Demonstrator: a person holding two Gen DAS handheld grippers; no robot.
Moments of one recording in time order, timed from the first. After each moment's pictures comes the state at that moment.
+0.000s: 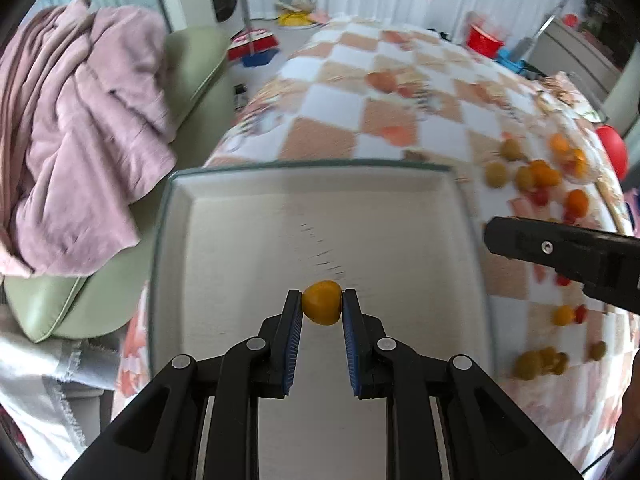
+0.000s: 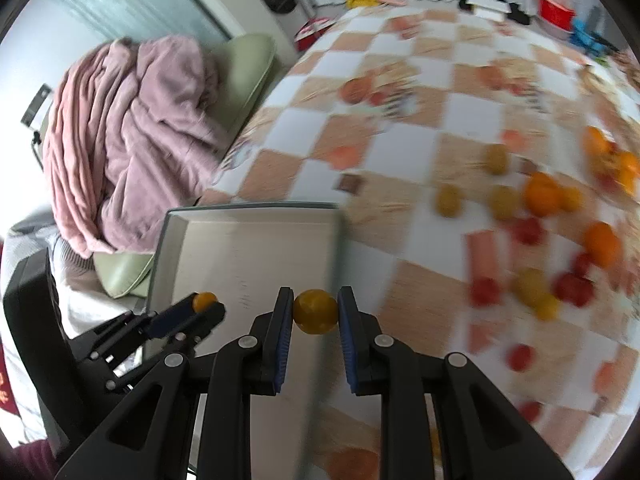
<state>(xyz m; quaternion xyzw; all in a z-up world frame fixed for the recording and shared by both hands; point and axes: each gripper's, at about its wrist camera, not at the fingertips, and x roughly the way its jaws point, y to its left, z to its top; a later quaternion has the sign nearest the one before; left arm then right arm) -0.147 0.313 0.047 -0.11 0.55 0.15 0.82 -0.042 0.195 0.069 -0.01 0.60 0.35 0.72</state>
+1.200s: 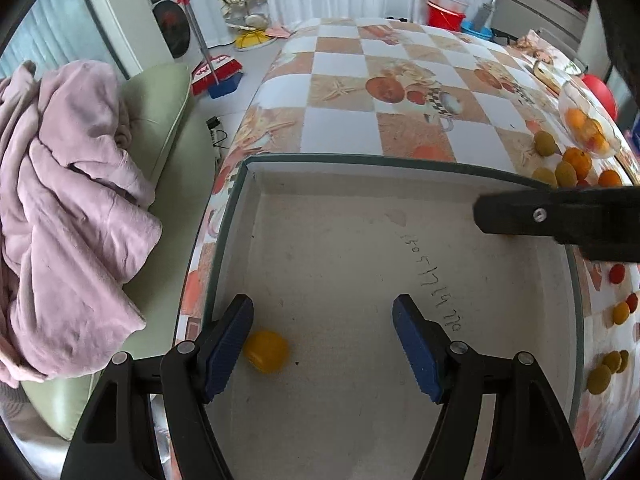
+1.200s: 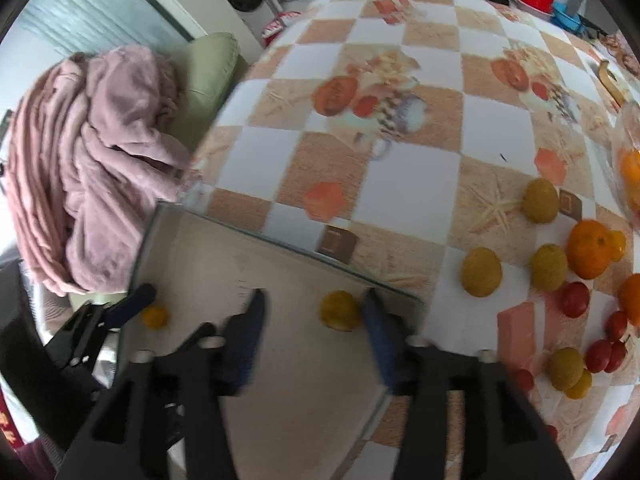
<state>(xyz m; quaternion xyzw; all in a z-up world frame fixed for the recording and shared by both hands) -0.089 0.351 0.025 -0.01 0.54 0.09 0.83 0.012 0.227 0.044 0.00 0.60 0.30 0.74</state>
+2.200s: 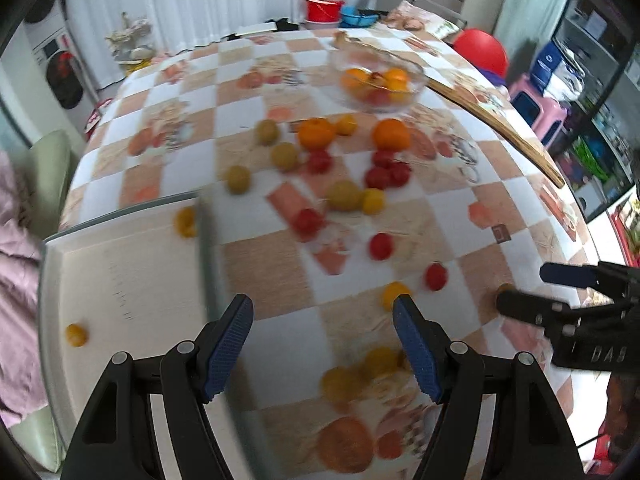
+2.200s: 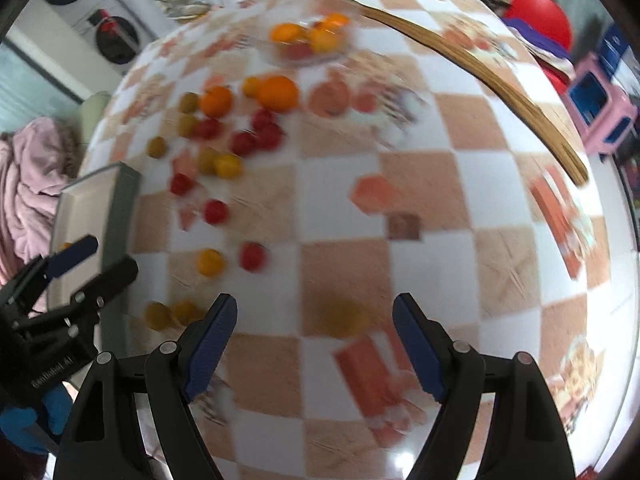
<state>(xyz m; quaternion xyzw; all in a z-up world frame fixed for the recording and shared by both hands) -0.092 0.135 0.065 0.02 0.54 -0.08 0.84 -0.091 -0.053 0.055 0.04 0.63 0.08 0.77</state>
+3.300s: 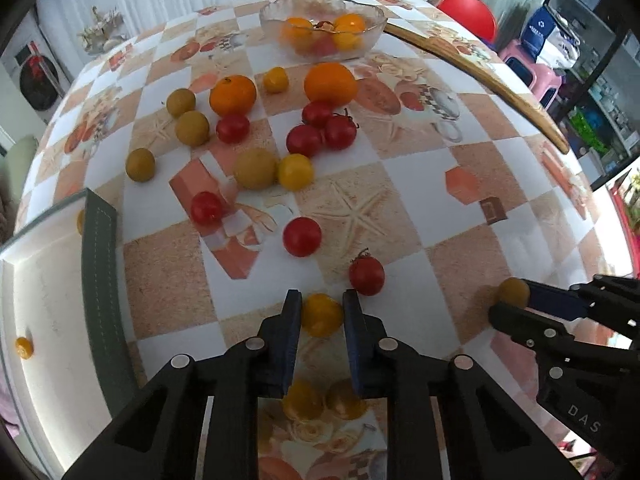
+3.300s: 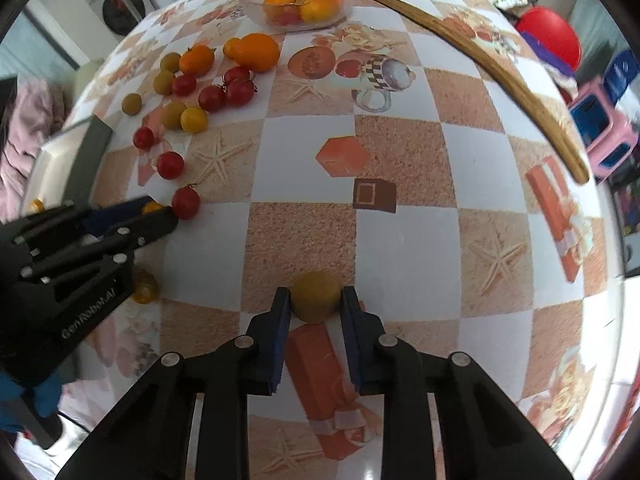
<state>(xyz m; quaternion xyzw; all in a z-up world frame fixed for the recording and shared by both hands) -0.078 0.085 0.022 0.03 0.58 -0.10 0.80 -0.097 -0.063 0.031 0.01 0.63 0.10 0.77</state>
